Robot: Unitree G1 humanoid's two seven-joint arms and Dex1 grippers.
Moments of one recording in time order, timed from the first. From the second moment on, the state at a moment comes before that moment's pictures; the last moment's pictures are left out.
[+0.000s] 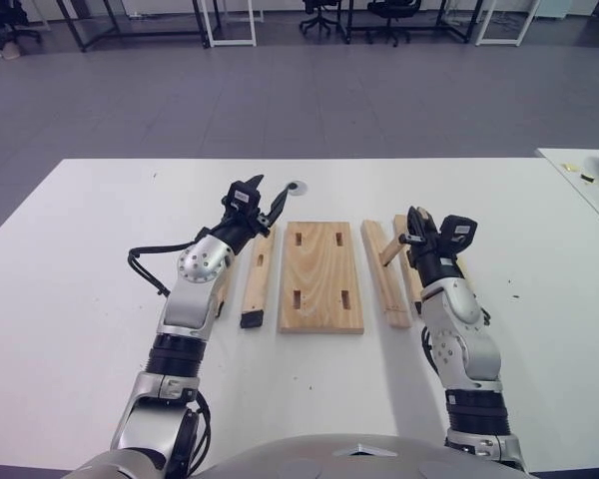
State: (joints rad) left arm -0.33 0.22 -0.05 0.07 -0.07 0.04 -0.37; right arm -0.07 -0.04 -0.06 -0.12 0.31 0.14 0.03
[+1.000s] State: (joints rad) left arm -0.33 0.22 -0.06 0.09 -0.04 -0.01 -0.34; right arm 0.00 -0.20 0.00 -0.28 0.27 0.60 0.20
